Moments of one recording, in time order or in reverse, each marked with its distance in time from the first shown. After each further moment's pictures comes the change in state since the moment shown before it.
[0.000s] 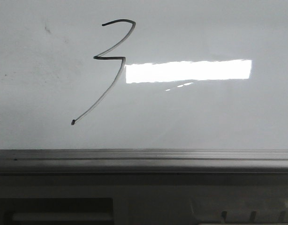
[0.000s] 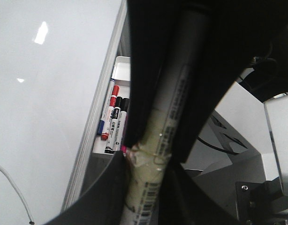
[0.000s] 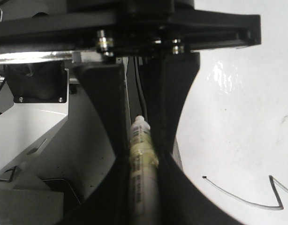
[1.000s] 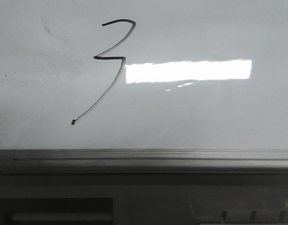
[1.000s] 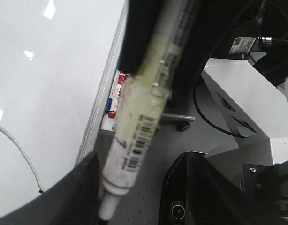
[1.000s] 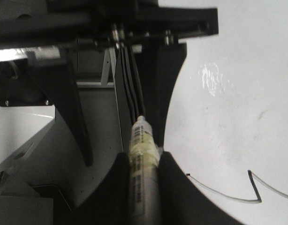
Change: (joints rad) left arm 0.004 -0.005 0.002 0.088 0.020 -0.061; right arm -0.015 -0.024 0.000 -0.017 -0.007 0.002
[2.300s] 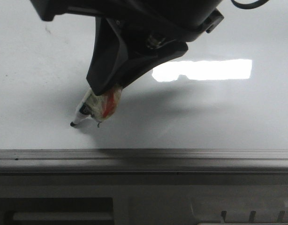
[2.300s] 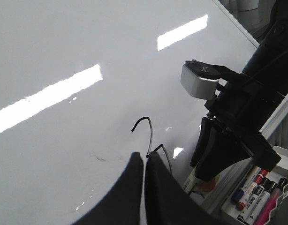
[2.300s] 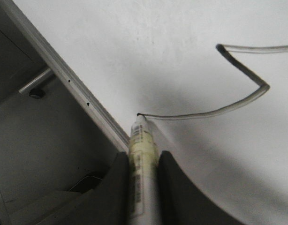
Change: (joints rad) left arm 0.000 -0.621 0.319 0.442 -0.519 -0.543; right arm -0.294 0.257 0.186 0.035 -0.204 0.413
